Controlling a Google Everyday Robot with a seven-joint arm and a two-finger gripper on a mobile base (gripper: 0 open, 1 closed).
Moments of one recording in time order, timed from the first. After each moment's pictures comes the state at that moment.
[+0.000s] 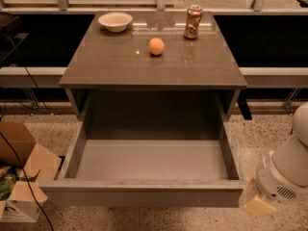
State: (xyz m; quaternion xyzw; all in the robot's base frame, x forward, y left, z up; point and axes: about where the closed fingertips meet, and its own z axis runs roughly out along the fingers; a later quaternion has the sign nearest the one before) arm 0.322 -0.235 0.718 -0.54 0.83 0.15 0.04
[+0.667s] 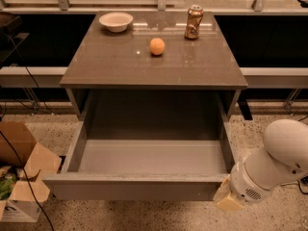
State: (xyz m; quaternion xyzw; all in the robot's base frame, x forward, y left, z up) arm 0.351 -0.191 0.655 -0.54 0.82 0.18 0.09
